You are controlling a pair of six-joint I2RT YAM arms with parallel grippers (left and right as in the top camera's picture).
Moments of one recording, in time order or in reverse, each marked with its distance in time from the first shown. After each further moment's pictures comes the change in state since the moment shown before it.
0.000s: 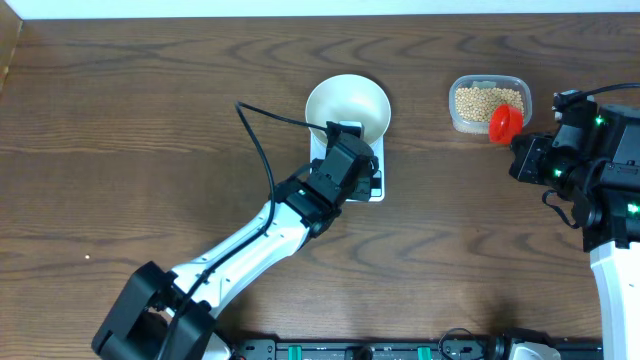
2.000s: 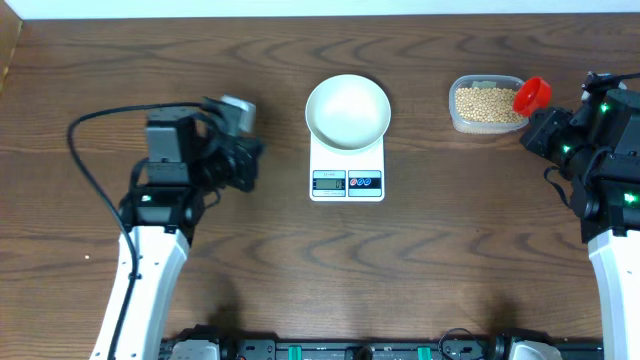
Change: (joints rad) left arm 0.648 -0.371 -0.003 -0.321 0.613 0.671; right arm 0.000 0.042 0.005 0.186 0.143 0.262
